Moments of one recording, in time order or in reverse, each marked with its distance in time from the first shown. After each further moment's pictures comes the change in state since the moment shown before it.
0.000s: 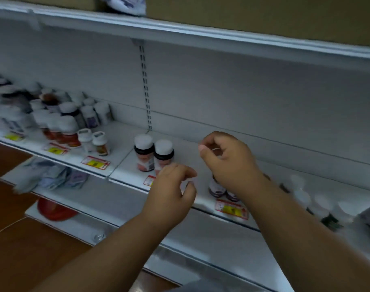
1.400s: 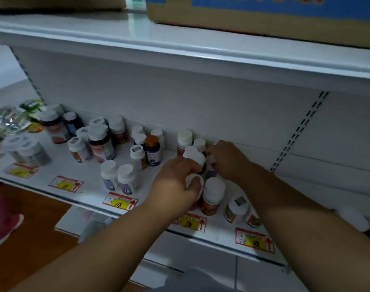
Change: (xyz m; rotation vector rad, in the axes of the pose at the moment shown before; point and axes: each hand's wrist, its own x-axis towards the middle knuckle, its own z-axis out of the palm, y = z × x) left_hand 0.172 -0.389 -0.316 0.002 -0.096 0.092; right_hand 0.322 -0.115 0.417 -0.606 -0.417 0.014
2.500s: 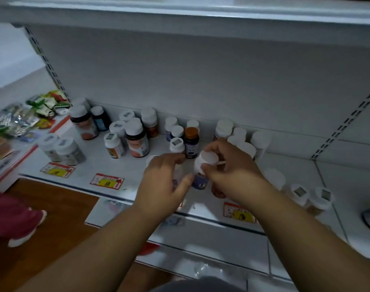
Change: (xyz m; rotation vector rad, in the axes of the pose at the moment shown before) left_hand -0.027 -0.120 -0.089 0.155 -0.018 -0.012; right_hand -0.023 -0.166 0.009 0.643 0.238 0.169
